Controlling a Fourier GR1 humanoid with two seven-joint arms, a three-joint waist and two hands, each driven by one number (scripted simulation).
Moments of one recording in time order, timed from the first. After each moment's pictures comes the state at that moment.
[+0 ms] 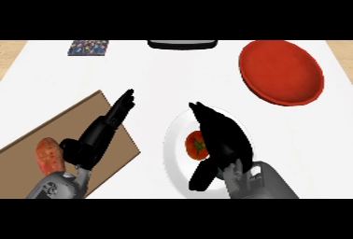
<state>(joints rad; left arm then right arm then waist) -0.20 0.38 -0.44 -1.57 0.29 0.14 0.02 -0.44 -0.08 0.53 -1.76 0.51 0.36 1.09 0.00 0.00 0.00</state>
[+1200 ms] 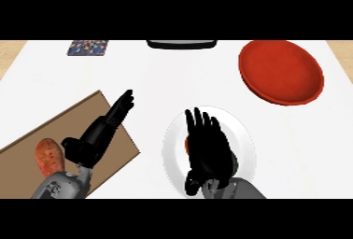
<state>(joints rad) -0.18 0.31 -0.36 -1.53 0.22 0.06 0.00 -0.37 -0.01 0.67 -1.68 0.87 0.31 1.06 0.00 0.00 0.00</state>
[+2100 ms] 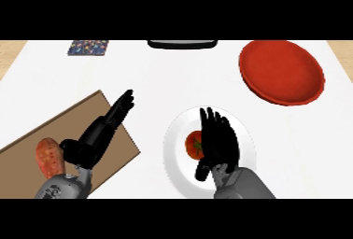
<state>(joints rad) -0.15 0.23 -0.28 -1.57 0.13 -0.02 0.04 -0.32 -0.01 0.54 -1.51 0.93 0.24 0.93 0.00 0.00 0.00</state>
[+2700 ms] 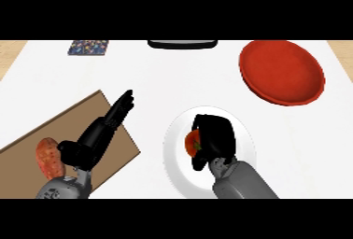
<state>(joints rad) -0.12 0.19 -0.24 -1.61 0.08 -0.07 0.08 -0.36 -0.01 0.53 -1.42 1.01 0.10 0.79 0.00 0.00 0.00</state>
